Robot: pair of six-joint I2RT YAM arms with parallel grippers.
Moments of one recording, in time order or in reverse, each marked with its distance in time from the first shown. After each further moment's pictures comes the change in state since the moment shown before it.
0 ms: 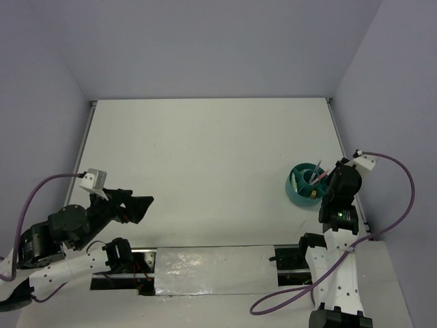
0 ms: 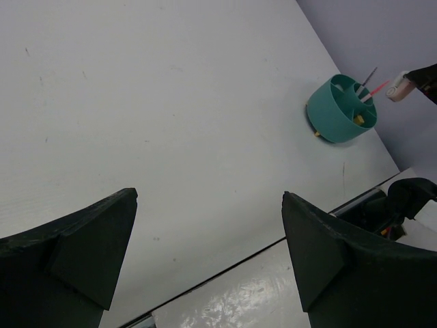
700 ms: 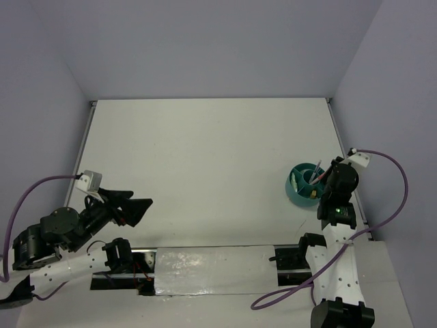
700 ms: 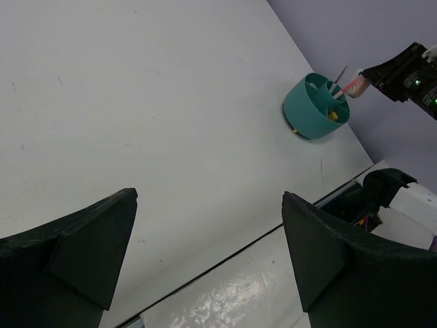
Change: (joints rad) left arm -0.033 -0.051 0.000 0.019 0.033 0.006; right arm 0.000 0.047 -0.045 0.091 -0.075 -0.013
